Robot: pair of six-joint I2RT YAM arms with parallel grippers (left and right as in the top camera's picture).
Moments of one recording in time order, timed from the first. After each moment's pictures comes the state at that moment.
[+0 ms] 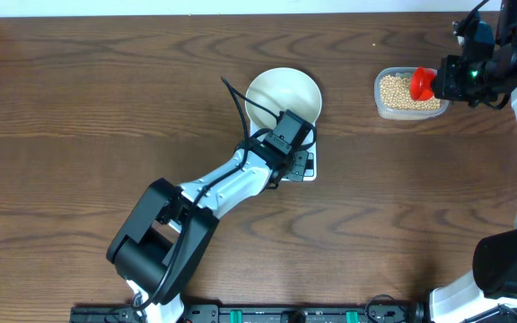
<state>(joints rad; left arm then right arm) -0.66 1.88 1.12 -0.36 0.00 -0.39 -0.13 1.76 1.82 -1.21 -0.30 -0.02</state>
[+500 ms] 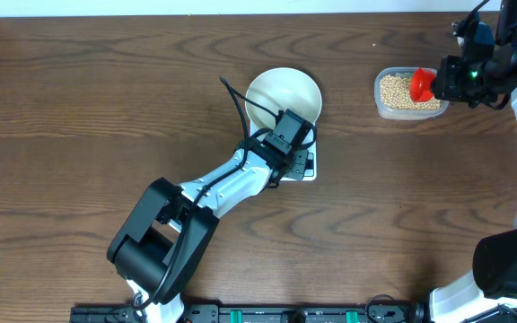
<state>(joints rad) -0.66 1.88 1.12 -0.35 -0.01 -0.41 -0.13 1.76 1.82 -1.22 -0.30 -0.02</state>
